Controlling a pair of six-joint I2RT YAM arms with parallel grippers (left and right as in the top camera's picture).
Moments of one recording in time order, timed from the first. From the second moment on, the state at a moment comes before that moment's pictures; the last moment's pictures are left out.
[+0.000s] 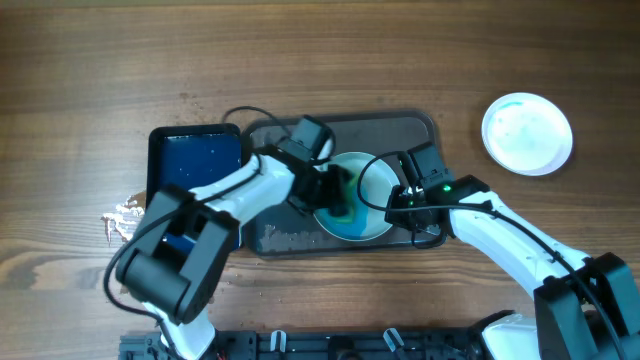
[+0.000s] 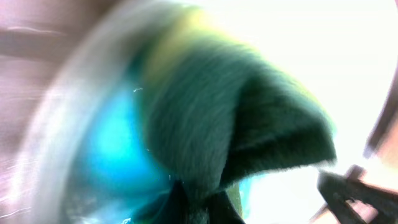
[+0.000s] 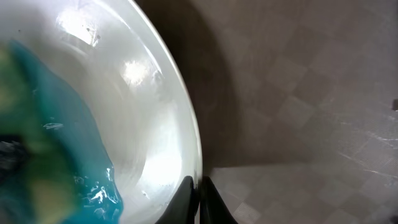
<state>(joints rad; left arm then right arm) -0.57 1.88 1.04 -0.42 0.45 -0.68 0.42 1.51 0.73 -0.55 -0.12 0.71</state>
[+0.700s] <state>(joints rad) -0.48 1.87 1.07 -0.57 0.40 -0.66 0.43 1.51 0.74 -0.59 -0.13 0.71</state>
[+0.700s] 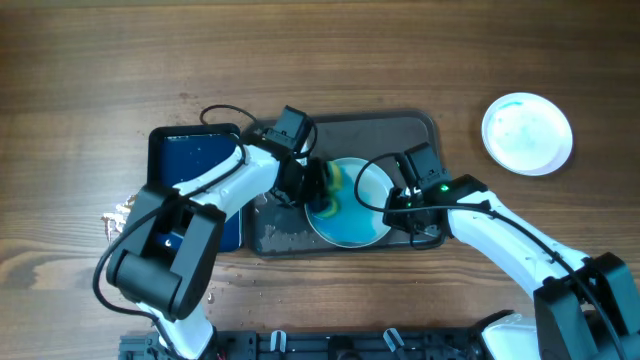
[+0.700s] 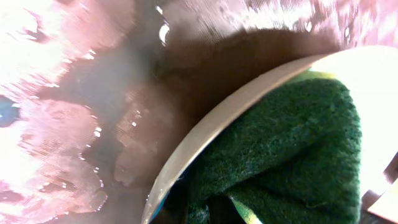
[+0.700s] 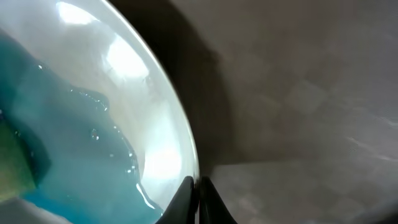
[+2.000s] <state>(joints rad) -0.03 1.49 1.08 -0.98 -0.09 -0.68 0.42 1.51 0.74 -0.60 -0.10 0.71</state>
